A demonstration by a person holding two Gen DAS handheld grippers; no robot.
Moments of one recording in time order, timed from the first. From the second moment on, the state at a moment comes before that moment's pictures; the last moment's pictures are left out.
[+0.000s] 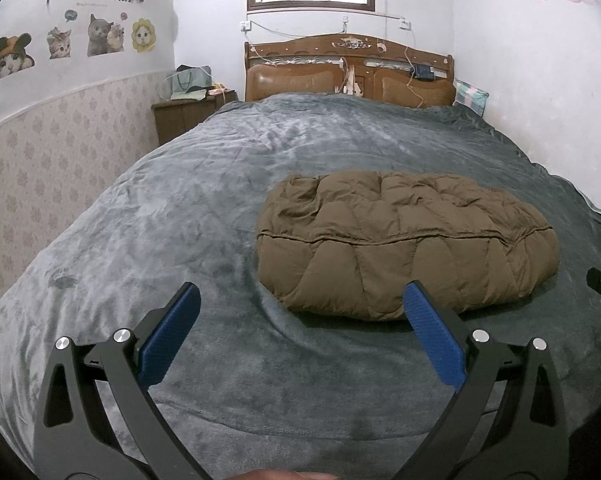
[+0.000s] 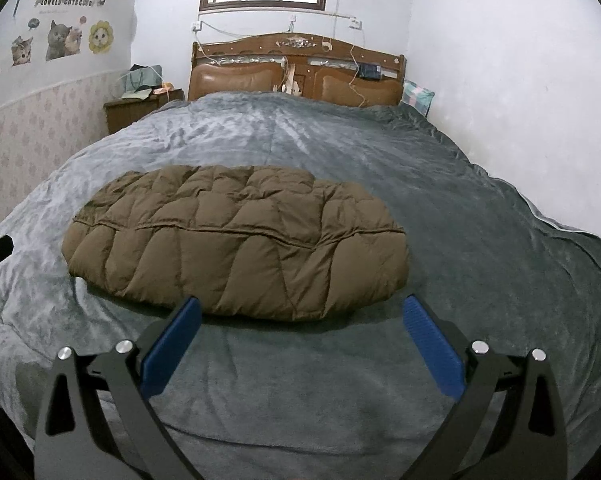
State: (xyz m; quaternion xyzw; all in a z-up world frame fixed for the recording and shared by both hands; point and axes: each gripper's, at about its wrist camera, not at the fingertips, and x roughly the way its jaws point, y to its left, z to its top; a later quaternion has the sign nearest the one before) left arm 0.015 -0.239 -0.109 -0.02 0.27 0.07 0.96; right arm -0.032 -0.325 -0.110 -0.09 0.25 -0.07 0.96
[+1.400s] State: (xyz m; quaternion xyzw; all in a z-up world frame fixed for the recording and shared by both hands) left arm 0.013 -0.242 -0.109 -0.02 0.28 0.08 0.96; right arm -0.029 -0.331 -0.113 -0.10 0.25 -0.07 0.96
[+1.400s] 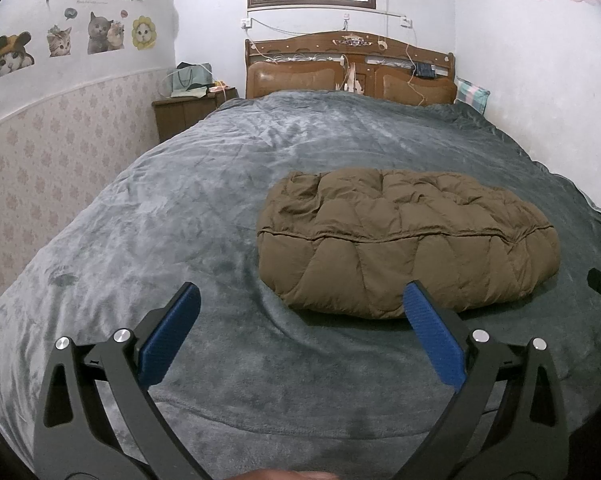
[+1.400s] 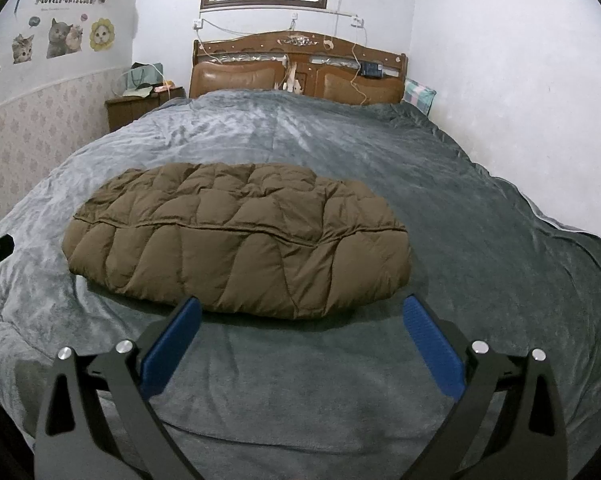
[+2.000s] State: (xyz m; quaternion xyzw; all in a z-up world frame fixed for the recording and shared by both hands) left arm 0.012 -0.242 -0.109 -0.03 0.28 0.08 0.96; right arm -0.029 -0.331 -0.113 -0.10 0.25 -0.07 0.96
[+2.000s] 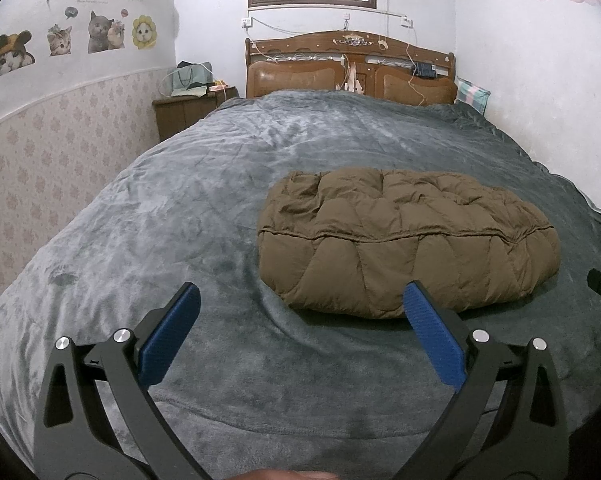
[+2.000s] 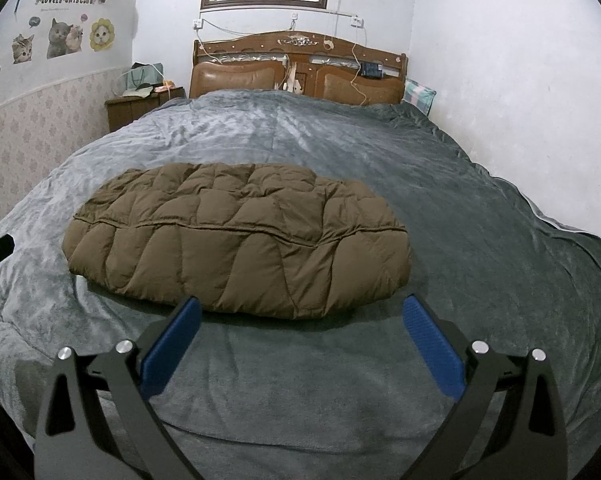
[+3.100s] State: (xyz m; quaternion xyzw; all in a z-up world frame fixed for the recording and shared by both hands) left arm 0.011 -0.242 -0.109 -0.03 0.28 0.08 0.96; right arm -0.029 -0.331 -0.112 -0.10 0.25 -0.07 0.96
